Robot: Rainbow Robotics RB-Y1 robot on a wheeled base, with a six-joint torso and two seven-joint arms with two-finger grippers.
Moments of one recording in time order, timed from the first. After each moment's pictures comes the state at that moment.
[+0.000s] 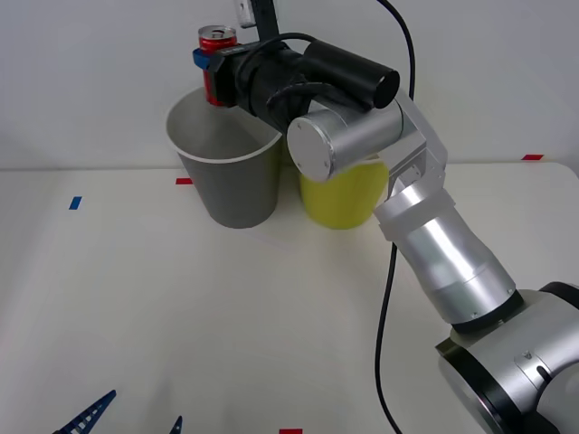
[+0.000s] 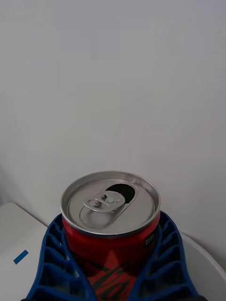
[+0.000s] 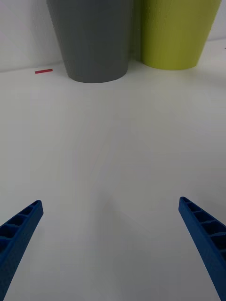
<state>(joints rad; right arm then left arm) -0.87 -0.08 0.32 -1.42 -0.46 0.53 1.52 0.93 0.48 -0.27 -1.96 -0.14 -0.43 -1.31</state>
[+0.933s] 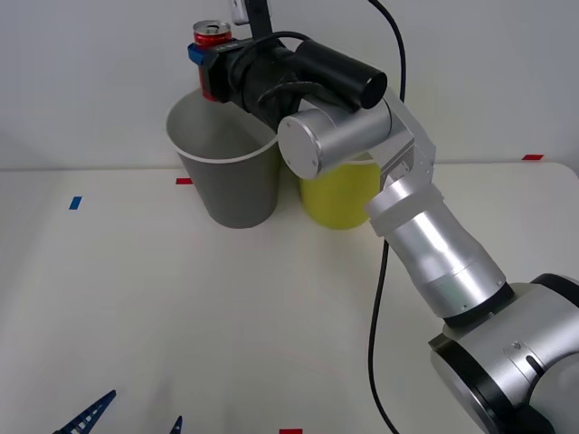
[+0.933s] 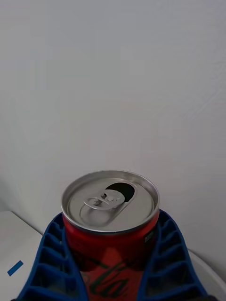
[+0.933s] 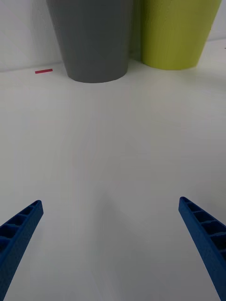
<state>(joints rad) -0.91 -0.06 0.32 -1.35 -0.44 0.46 1.53 0.93 0.48 -0.27 -1.96 -0.14 -0.43 -1.31</state>
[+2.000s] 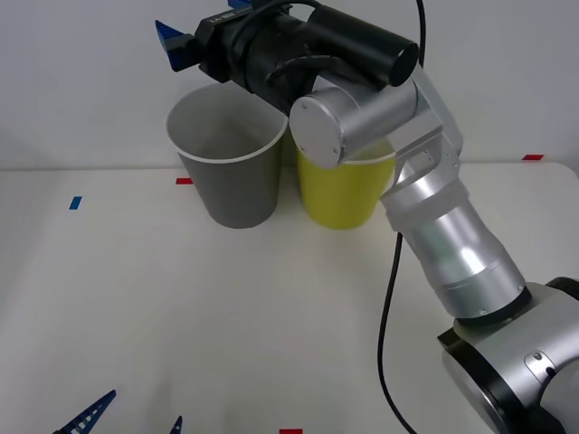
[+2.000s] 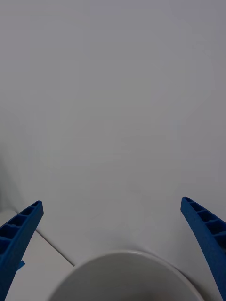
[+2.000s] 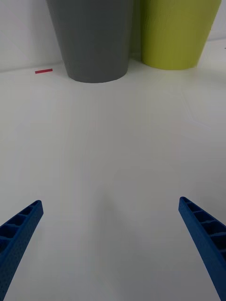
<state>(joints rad) -0.88 -0.12 0.30 -1.61 -0.47 0.64 1.58 0.93 0.48 -0.27 -1.96 -0.14 -0.43 -1.31</state>
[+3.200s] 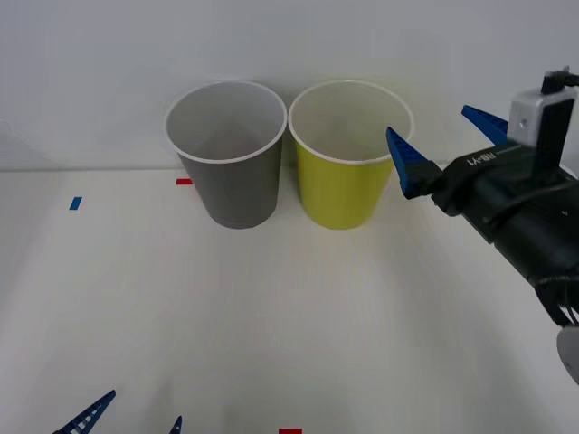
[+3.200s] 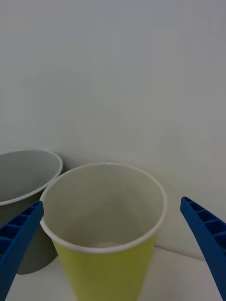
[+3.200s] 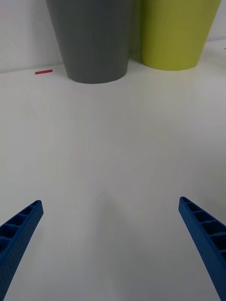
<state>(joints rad) 0.08 -0.48 0.06 -2.46 -0.40 0.60 1.45 0.93 0.48 -0.27 -1.96 -0.14 -0.43 -1.31</state>
